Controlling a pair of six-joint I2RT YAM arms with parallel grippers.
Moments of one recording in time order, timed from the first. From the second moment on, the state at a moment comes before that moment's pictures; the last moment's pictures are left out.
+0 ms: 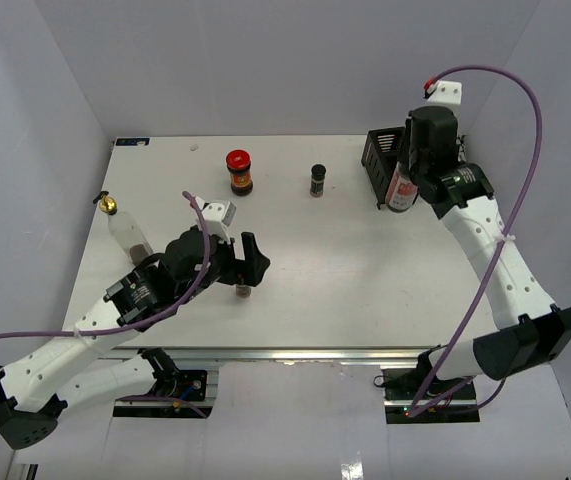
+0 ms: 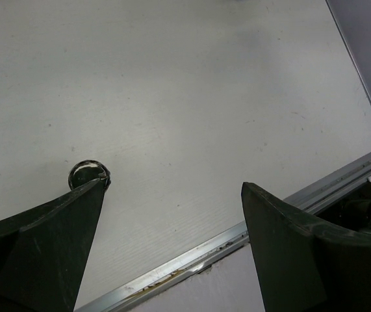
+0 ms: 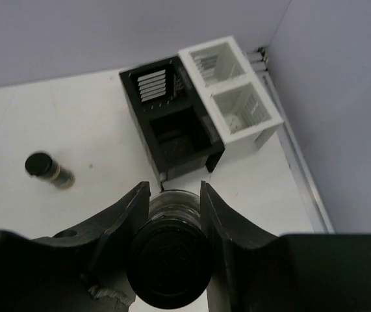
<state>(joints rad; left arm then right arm) -0.90 0.86 0.97 -0.57 -0.28 -0.52 0.36 1.39 1.59 -0.56 0.54 0.16</state>
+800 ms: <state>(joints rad) -0.90 0.84 0.96 -0.48 -0.29 -0.48 0.03 1.93 2.10 -0.31 0.34 0.09</state>
